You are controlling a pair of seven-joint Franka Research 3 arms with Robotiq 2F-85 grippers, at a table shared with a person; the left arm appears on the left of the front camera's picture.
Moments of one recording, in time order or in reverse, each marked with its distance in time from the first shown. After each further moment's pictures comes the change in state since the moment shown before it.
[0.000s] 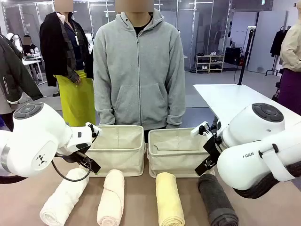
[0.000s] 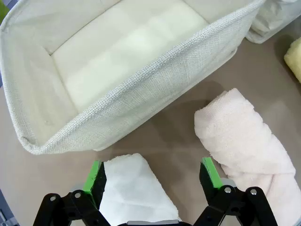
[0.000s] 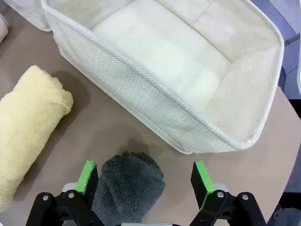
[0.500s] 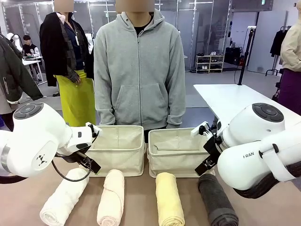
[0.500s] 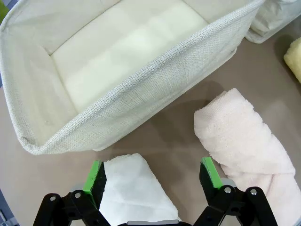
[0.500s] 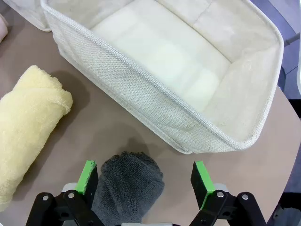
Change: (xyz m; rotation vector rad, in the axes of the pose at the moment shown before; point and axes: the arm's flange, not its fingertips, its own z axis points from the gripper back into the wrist) left arm 0.000 0.000 0.000 0.000 0.000 -0.001; right arm 0.000 -0.001 0.000 -0.001 0.000 0.001
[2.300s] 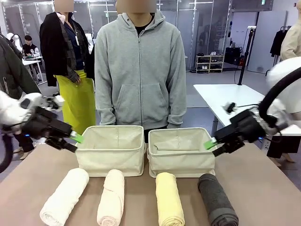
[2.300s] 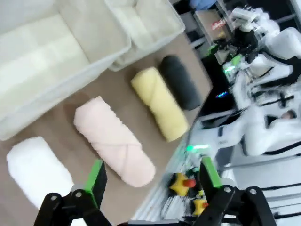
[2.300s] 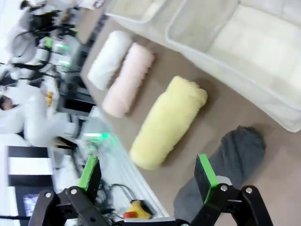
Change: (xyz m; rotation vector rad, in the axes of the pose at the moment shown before) left arm -0.027 0.110 0.090 -0.883 -0.148 0.389; right arm -0.014 -0.096 0.070 0.899 -0.067 -0.414
